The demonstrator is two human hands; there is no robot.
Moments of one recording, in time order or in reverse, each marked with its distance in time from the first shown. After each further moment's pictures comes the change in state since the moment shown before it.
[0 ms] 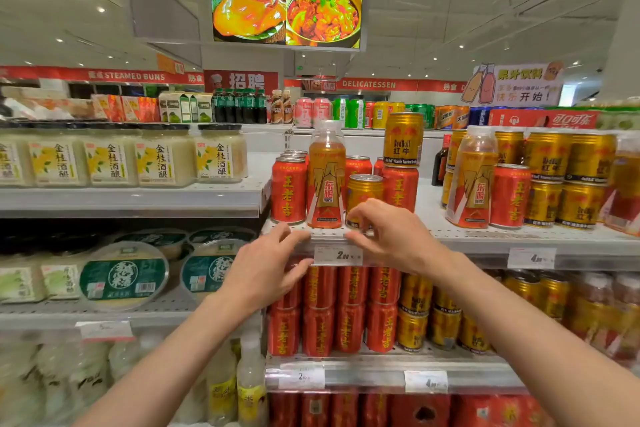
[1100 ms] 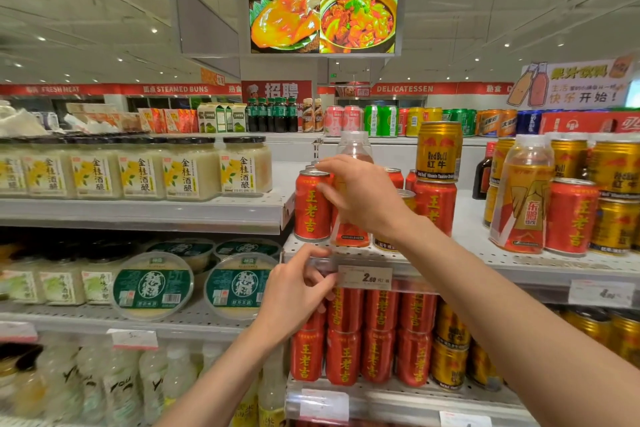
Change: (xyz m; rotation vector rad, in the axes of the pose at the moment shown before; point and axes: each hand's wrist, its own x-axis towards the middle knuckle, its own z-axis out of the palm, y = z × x) left_hand 0.000 0.014 0.024 -0.602 0.082 -0.399; right_hand 0.102 -0.046 -0.001 0.110 0.246 -0.144
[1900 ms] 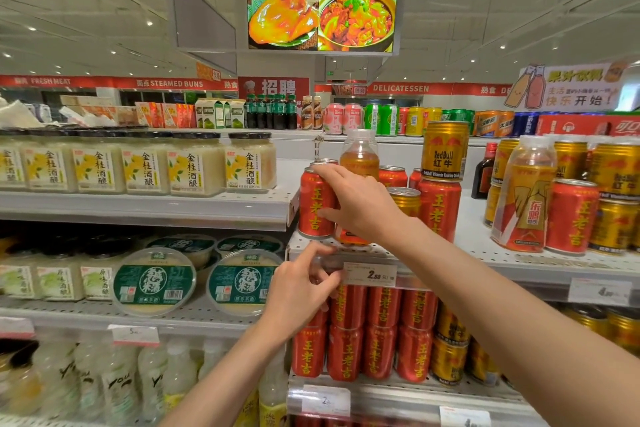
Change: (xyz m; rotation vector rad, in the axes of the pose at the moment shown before) left_hand 0.001 -0.009 0.003 0.026 0.042 0.053; right_hand -0.001 -0.001 0.022 -0.199 -0.228 0.010
